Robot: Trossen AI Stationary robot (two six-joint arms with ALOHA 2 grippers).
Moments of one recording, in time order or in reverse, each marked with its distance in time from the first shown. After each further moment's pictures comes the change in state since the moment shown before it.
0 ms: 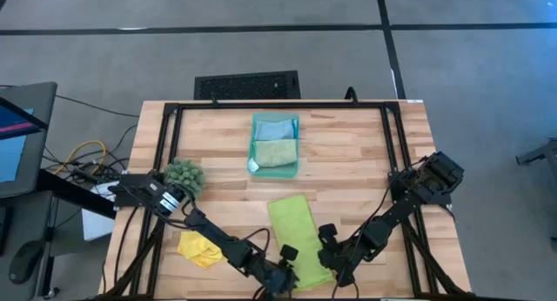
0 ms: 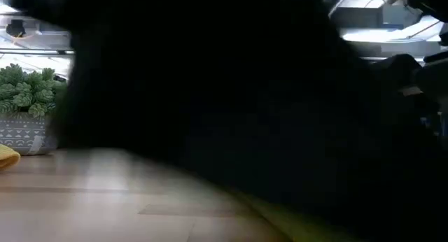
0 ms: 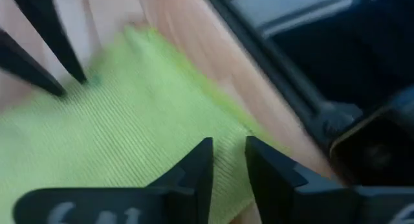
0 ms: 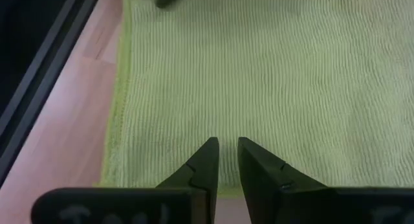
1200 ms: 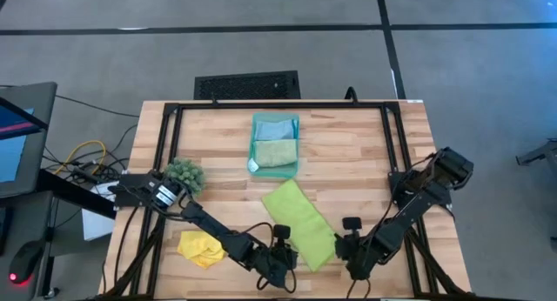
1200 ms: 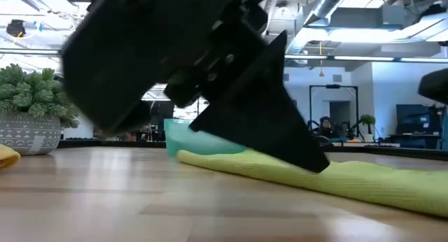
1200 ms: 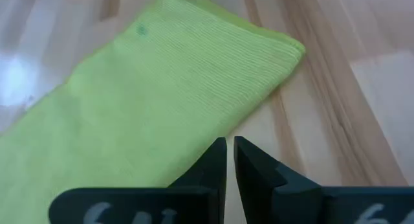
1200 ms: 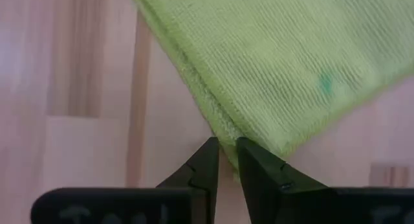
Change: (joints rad) left arm 0.034 -0.059 -0.001 -0.235 -0.308 -0.133; right arm 0.094 -0.082 0.000 -0.420 0.012 0.353
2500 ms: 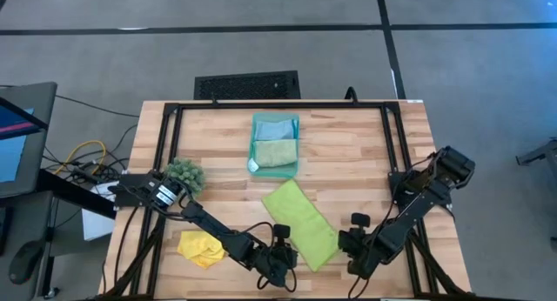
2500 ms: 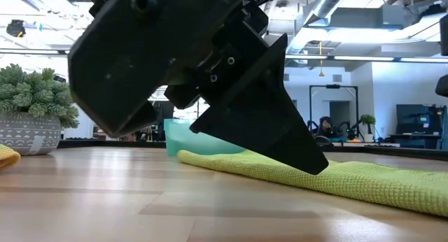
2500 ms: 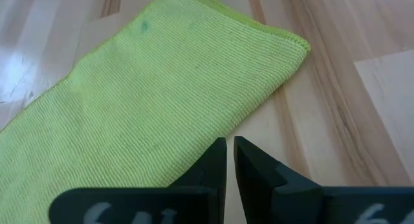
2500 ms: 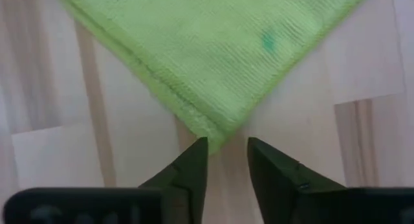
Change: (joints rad) left arm -0.001 -0.001 0.000 -0.006 0.002 -0.013; right arm 0.019 -0.020 -0.004 -0.101 0.045 0.267
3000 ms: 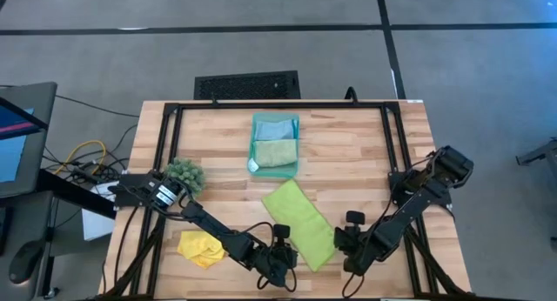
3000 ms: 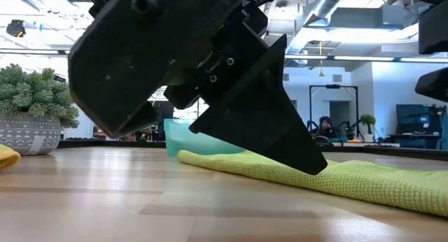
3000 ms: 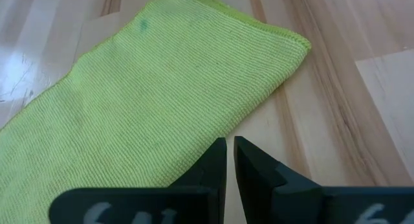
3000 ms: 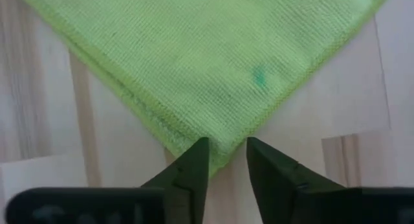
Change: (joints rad) left arm 0.000 0.000 0.000 -0.004 0.000 -0.003; right arm -0.041 0.003 0.000 0.036 0.023 -0.080
